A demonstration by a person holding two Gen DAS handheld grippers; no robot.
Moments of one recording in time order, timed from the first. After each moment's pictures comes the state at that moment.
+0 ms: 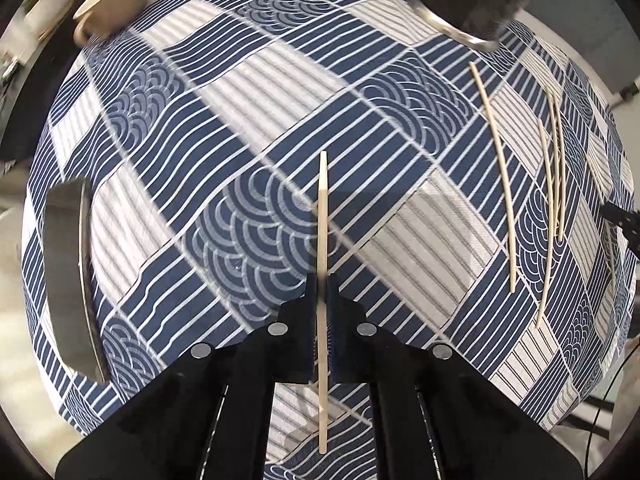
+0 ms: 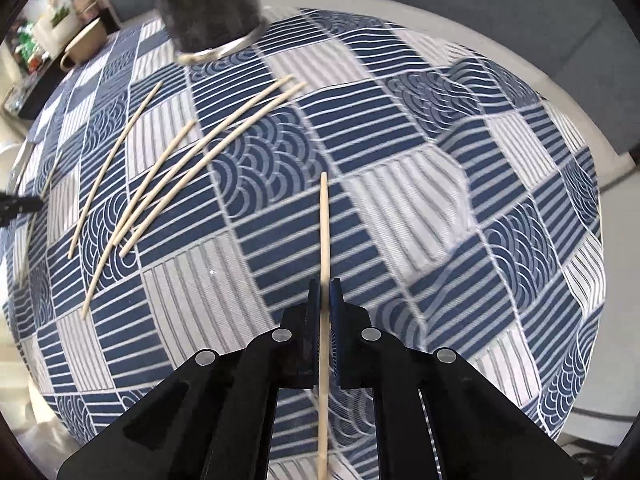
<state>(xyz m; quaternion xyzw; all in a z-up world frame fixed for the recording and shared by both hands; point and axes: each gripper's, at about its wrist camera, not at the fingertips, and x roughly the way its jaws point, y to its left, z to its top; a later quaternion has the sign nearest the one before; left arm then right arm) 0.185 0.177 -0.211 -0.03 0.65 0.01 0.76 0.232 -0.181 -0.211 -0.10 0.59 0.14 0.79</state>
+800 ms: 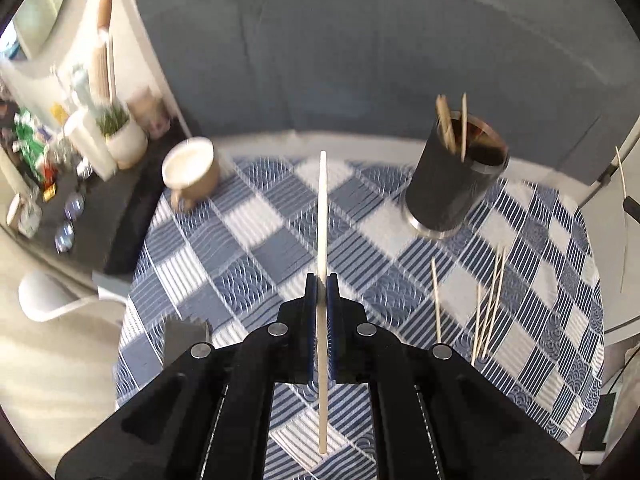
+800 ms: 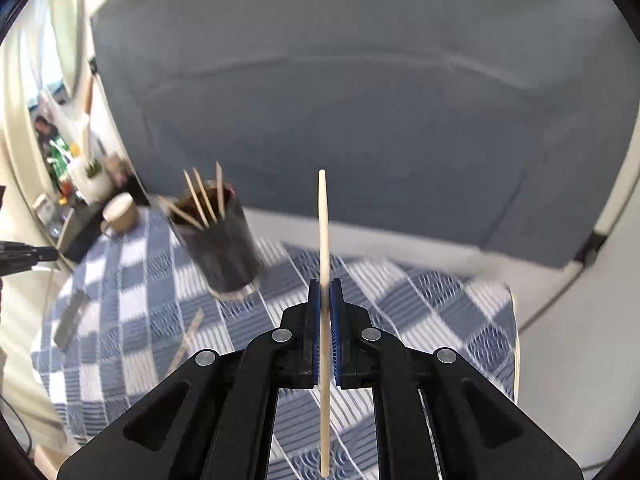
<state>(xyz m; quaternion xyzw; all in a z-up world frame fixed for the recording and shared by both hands) 0.232 0.183 -0.012 -0.01 0.49 0.05 0.87 0.277 -0.210 0.004 -0.03 0.37 0.16 0.92</state>
